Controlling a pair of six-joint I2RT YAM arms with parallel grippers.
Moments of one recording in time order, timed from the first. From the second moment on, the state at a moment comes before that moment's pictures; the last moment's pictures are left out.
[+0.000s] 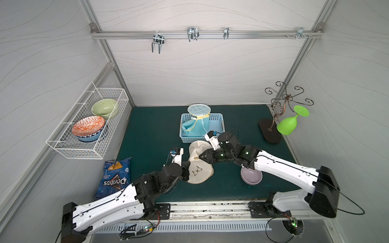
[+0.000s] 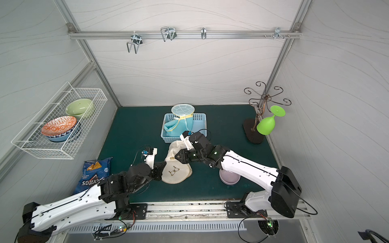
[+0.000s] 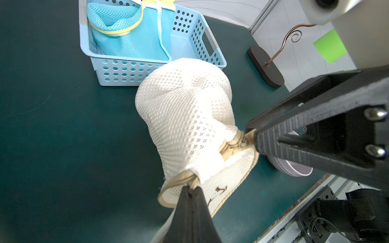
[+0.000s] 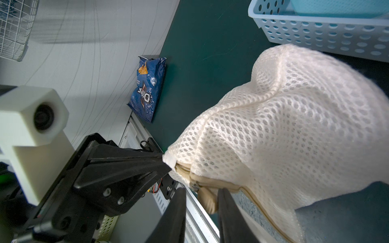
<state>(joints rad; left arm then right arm) -1.07 0.68 0.55 -0.46 -0.41 -0.74 0.97 1.33 1.01 -0.32 -0.34 0.64</state>
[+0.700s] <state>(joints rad) -1.07 0.50 0.48 -0.47 -0.44 -0.80 0.94 1.17 0.81 -0.31 -0.17 0.68</state>
